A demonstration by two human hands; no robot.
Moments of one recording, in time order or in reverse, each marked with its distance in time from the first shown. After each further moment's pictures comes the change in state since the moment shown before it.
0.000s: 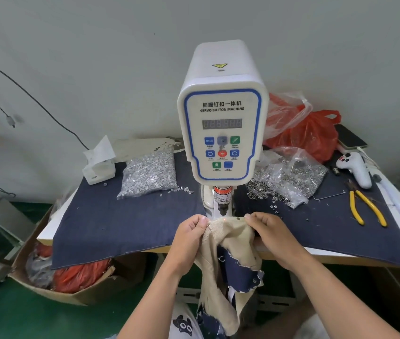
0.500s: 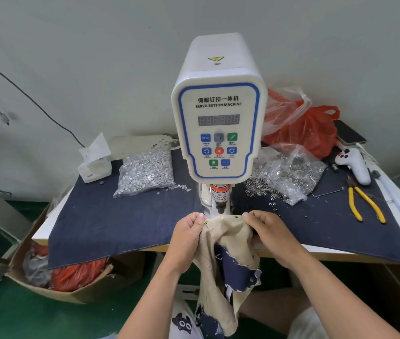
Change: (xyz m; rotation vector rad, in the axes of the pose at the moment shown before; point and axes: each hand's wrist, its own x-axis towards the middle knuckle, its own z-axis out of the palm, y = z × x) left_hand 0.001 0.000 0.003 0.051 0.052 0.021; right_hand 0.002 0.003 -0.001 0.004 -0.004 0.021
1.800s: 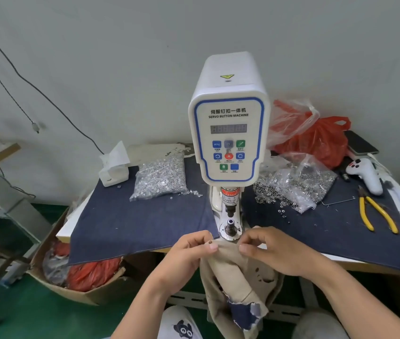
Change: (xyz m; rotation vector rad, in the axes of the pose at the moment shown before) left_hand -0.056 0.032 -0.033 -0.196 -0.415 0.011; right_hand -0.042 -0.048 0.002 -0.522 -0.381 -0.261
